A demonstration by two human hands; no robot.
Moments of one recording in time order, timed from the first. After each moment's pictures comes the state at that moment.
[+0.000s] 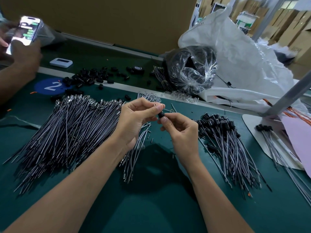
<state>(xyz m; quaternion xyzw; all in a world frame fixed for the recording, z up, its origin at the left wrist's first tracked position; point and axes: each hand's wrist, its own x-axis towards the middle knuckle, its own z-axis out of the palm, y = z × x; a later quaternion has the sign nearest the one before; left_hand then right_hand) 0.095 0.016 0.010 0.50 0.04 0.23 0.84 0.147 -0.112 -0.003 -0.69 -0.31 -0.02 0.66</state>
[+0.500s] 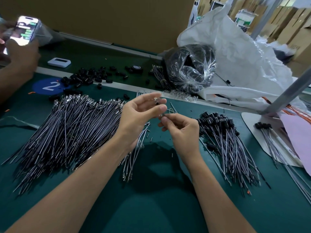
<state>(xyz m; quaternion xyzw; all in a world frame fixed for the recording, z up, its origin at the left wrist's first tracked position) 0.098 0.012 0.009 0.51 0.03 0.24 0.82 0.156 -0.113 -0.008 -0.71 -0.30 -0.03 0.64</state>
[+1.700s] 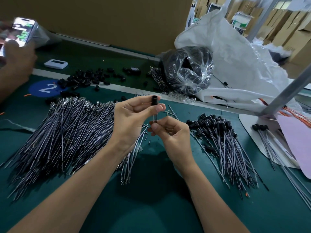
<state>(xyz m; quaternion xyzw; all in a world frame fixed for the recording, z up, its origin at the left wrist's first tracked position) 0.094 0.008 0.015 0.51 -0.01 0.33 0.79 0.142 -0.104 -0.008 -0.66 -0.33 0.02 0.67</state>
